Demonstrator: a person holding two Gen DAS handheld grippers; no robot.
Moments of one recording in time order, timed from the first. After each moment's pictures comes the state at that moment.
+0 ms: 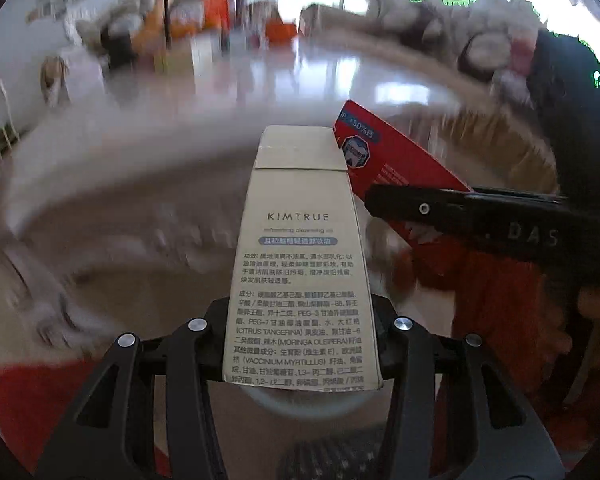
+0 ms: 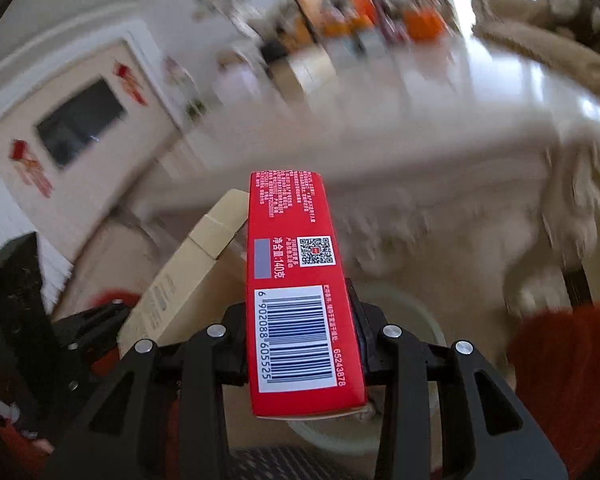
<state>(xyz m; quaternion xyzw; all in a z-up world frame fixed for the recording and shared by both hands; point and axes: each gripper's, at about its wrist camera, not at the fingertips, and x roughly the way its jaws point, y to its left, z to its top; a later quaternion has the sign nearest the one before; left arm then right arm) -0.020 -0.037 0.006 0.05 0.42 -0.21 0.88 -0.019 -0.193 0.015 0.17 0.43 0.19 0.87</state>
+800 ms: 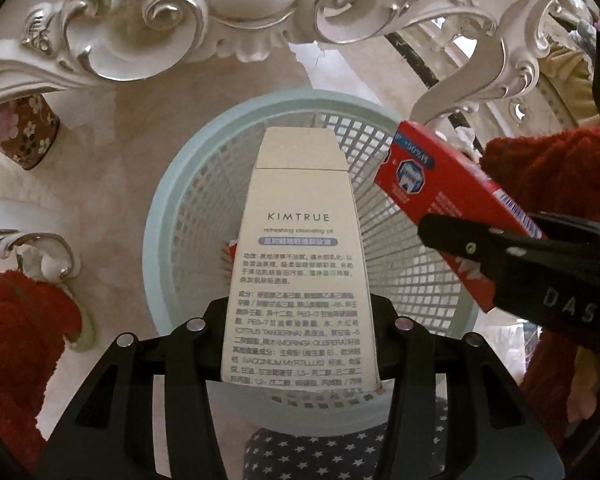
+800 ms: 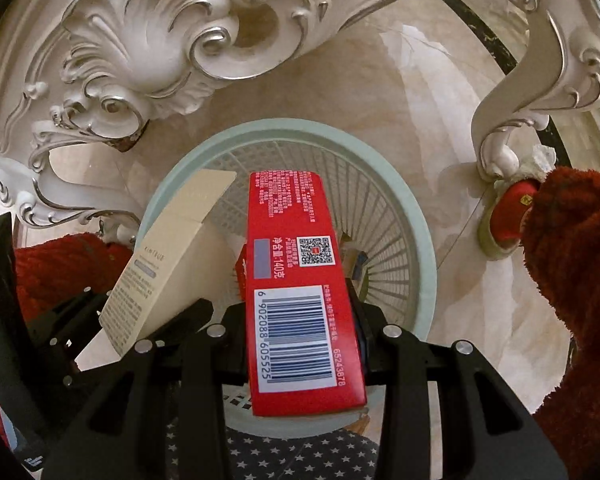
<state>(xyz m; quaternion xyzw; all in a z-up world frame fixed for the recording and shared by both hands) 0.044 -0.062 -0.172 0.02 0.60 -0.17 0.78 0.004 -0.180 -0.148 0.15 0.63 0.08 0.76</state>
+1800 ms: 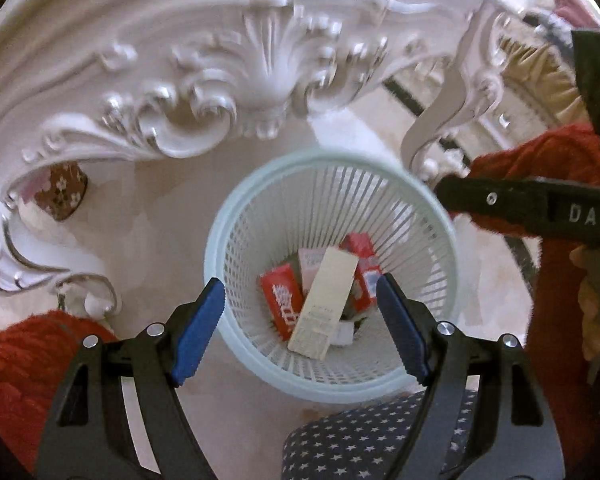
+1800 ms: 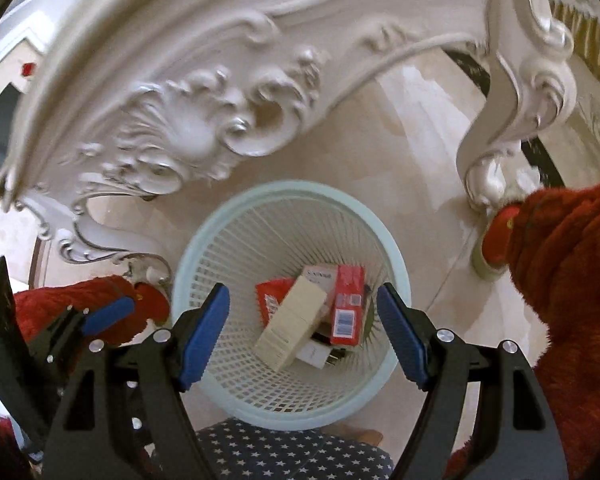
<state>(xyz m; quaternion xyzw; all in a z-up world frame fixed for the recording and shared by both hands) 0.008 -0.041 -0.102 0.07 0.50 -0.18 0.85 -0.013 -0.204 -0.094 0.19 0.54 0.08 0.81</state>
